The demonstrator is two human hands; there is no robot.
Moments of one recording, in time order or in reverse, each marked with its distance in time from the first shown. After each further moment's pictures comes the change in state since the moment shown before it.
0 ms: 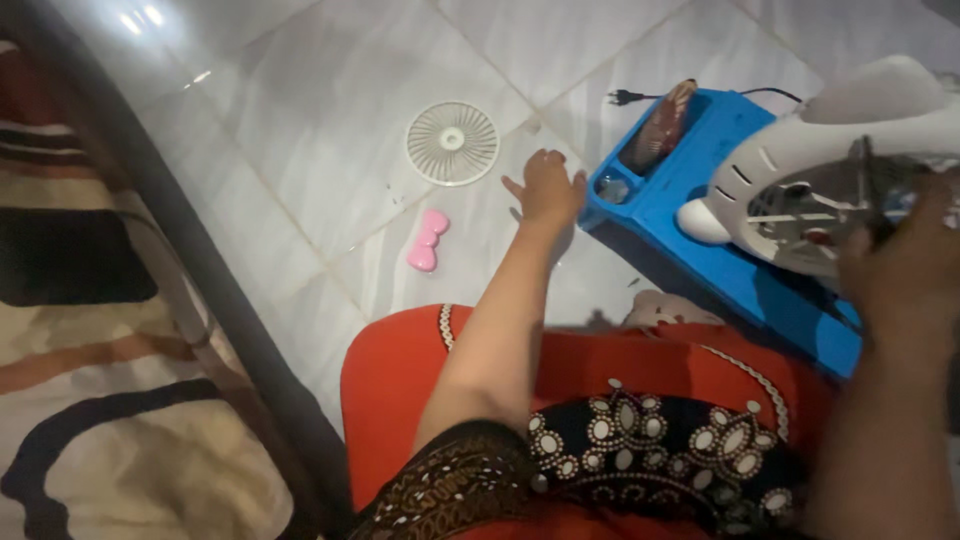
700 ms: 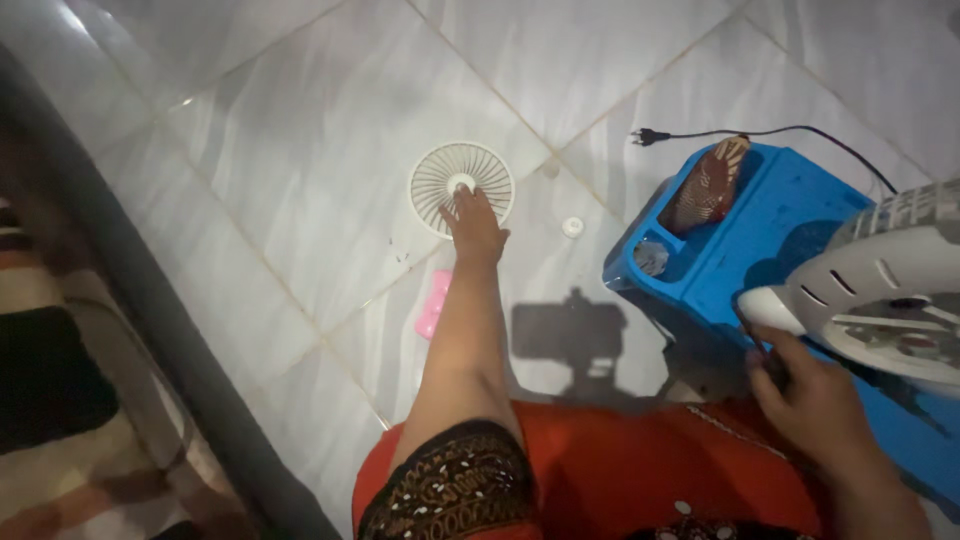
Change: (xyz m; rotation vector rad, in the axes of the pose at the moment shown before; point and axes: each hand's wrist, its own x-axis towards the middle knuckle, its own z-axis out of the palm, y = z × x) left_hand 0.113 -0.169 -0.001 0.500 -0.120 0.016; right_hand -0.048 -0.085 0.067 0.342 -0.504 0.054
